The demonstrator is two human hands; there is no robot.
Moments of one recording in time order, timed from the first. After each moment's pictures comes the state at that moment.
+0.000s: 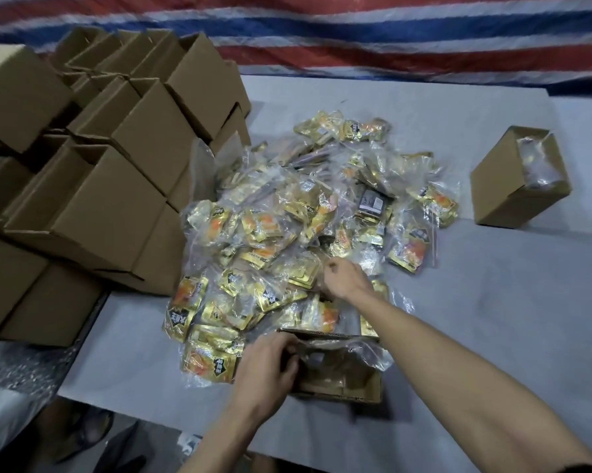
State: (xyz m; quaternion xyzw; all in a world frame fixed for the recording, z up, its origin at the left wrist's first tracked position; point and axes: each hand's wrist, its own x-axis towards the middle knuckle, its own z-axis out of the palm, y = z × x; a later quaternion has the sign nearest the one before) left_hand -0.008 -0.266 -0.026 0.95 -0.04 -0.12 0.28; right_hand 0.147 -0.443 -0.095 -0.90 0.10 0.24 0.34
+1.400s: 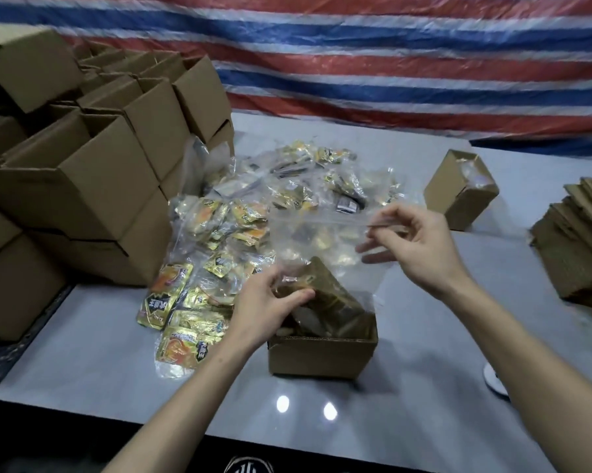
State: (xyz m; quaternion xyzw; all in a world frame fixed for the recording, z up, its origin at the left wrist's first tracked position) left_hand -0.014 -0.252 -0.023 0.81 -0.07 -0.01 0.58; right_hand -0.004 -0.482 0.069 -0.78 -0.04 -0.06 0.62
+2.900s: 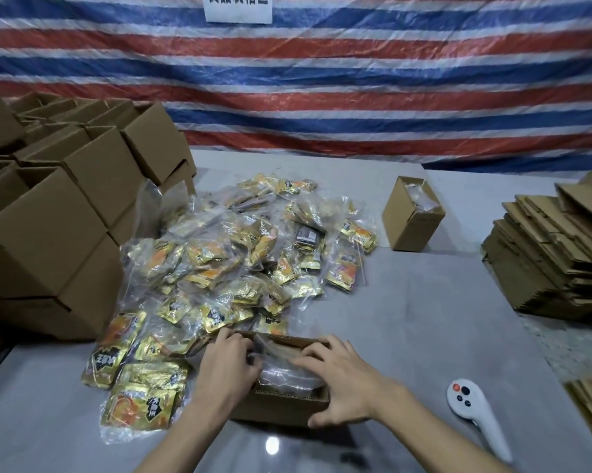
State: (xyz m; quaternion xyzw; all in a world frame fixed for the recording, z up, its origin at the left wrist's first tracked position) left_hand -0.012 -0.285 -0.072 0.98 -0.10 0.00 0.19; right_hand -0.043 -0.516 -0.068 -0.95 -0.24 0.17 0.10
